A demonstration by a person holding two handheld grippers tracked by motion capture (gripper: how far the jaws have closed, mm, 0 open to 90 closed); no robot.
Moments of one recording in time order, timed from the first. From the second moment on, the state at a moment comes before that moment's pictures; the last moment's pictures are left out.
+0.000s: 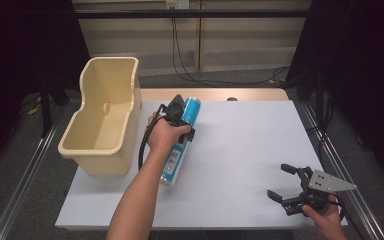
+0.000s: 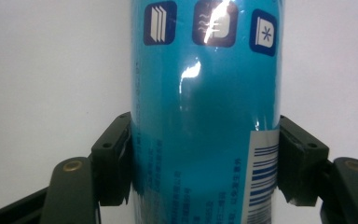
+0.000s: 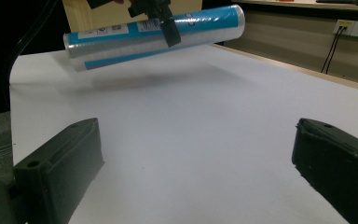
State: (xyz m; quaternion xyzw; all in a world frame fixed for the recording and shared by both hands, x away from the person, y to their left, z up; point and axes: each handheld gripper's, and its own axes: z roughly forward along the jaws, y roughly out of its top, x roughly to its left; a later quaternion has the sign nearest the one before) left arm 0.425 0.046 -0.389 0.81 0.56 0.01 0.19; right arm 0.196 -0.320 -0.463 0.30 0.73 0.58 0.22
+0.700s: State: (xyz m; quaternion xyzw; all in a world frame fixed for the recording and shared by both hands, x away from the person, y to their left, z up) left arm 0.420 0.070 -0.323 0.80 0.57 0.01 0.20; right arm 0.197 -0.321 -0.463 0.30 0.73 0.58 0.22
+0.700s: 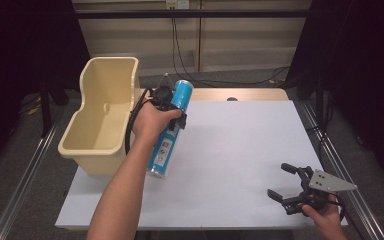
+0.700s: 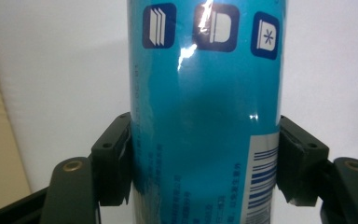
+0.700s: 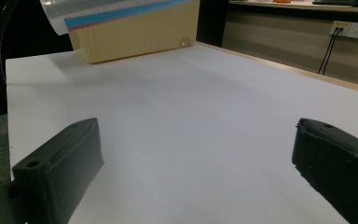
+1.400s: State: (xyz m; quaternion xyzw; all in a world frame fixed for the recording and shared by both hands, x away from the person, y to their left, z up) left arm 0.418 0.094 -0.287 0.79 0.58 0.01 0.19; right arm 0.197 -0.321 -0.462 0.30 0.72 0.58 0.22
